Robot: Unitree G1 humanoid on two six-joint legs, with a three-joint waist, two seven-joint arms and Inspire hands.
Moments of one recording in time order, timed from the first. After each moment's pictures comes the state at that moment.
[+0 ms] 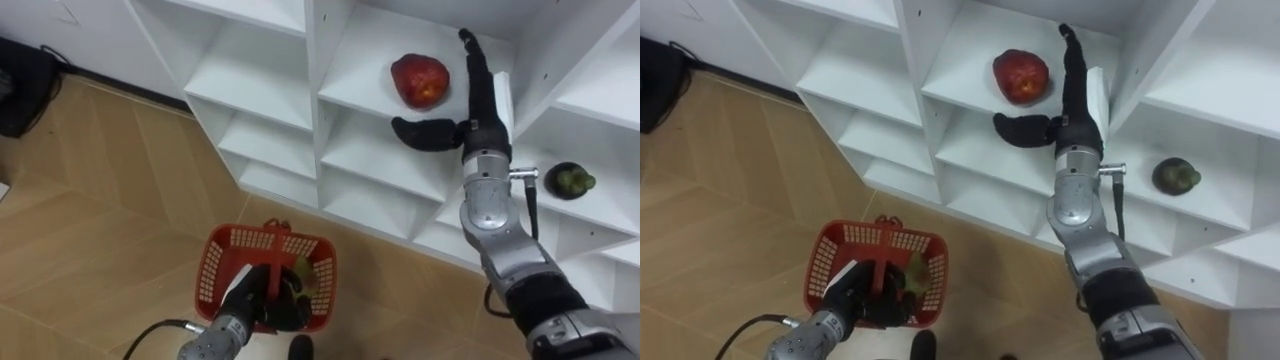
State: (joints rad) left arm -0.06 0.14 -0.31 0.81 -0.09 -0.12 -0.05; right arm -0.48 -0.26 0.22 0.74 -0.13 -0.31 -0.43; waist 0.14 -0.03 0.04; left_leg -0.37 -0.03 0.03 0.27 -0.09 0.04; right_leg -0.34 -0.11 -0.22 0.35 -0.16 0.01
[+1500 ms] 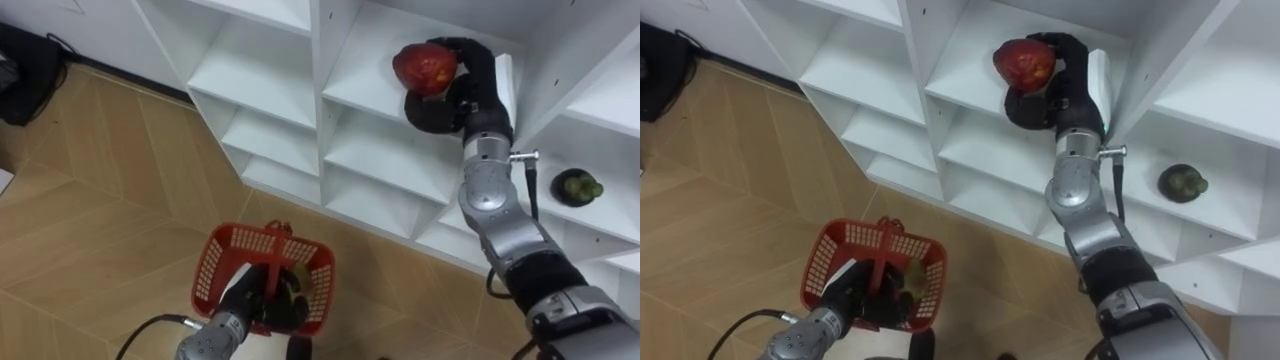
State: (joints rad) left arm -0.09 0.17 -0.36 0.84 -0.12 -0.12 -0.02; right arm -0.56 -0.25 0.25 0.80 -0.07 -0.27 -0.48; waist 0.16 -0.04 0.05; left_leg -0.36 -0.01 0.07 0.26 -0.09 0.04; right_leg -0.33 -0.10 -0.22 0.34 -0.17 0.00
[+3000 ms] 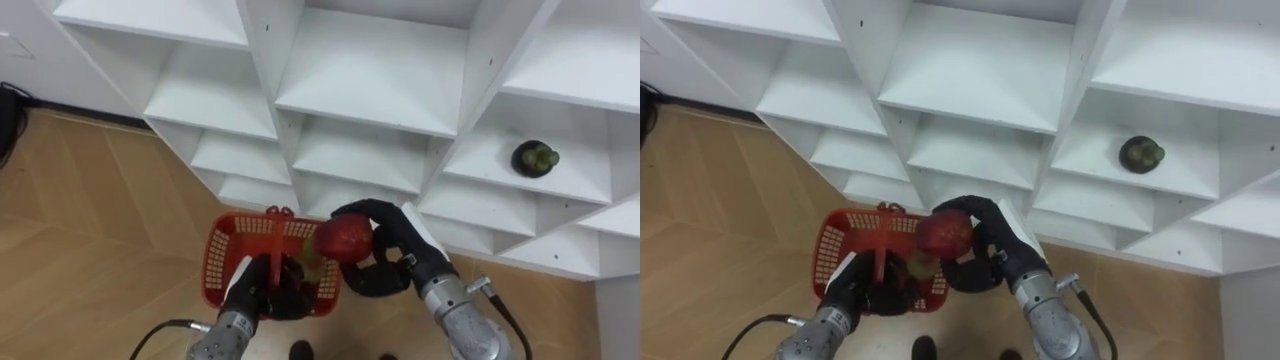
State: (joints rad) left arm -0.06 0.13 -0.36 0.81 -0.17 -0.21 0.05; right arm 0.03 -0.26 0.40 0.37 -0.17 -0.24 -0.08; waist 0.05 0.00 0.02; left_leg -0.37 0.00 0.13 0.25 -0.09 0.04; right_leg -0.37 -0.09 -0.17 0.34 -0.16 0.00
